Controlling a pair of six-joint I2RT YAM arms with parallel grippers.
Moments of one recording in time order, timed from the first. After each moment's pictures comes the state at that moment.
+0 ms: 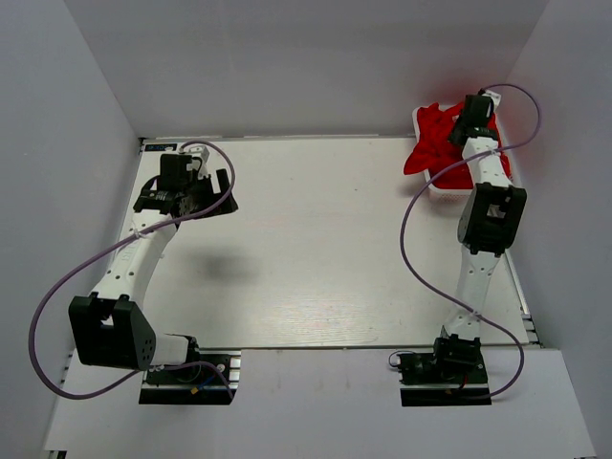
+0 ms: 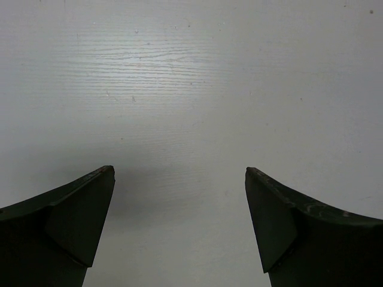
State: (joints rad) left arm -0.11 1.34 1.18 -0.63 0.15 -0.24; right arm -0.12 2.35 2.14 -0.37 0.19 0.27
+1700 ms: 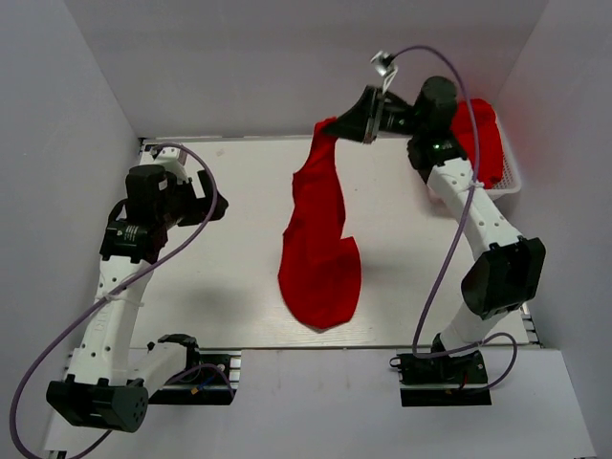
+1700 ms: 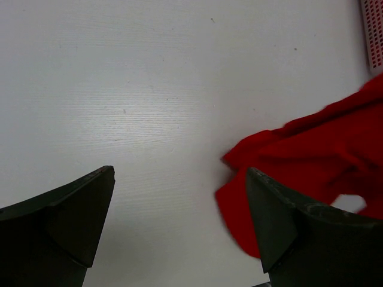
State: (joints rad) left arm -0.11 1.02 1.20 -0.71 0.16 -0.26; right arm 0.31 1.69 1.75 0.32 -1.13 0.84
